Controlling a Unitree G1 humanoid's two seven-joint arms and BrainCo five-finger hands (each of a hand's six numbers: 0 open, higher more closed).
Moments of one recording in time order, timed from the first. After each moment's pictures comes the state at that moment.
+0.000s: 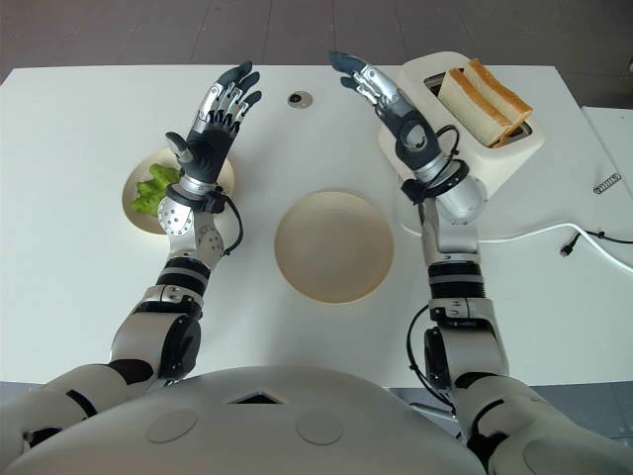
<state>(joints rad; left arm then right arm) -0.43 0.02 0.08 0.70 -0.39 -0.88 -0.75 -0.34 -0.32 -0.11 0.17 0.14 -0.66 0.66</state>
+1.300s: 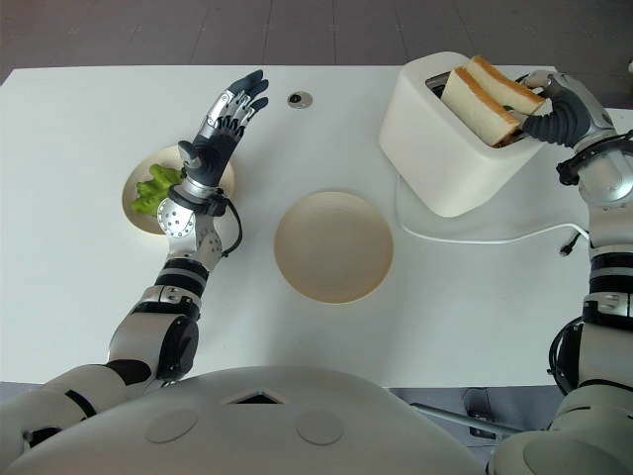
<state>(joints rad) -0.43 0.03 0.07 0.72 -0.33 -0.93 -0.75 -0.37 -0.89 -0.17 0.52 -0.32 -0.42 0.22</state>
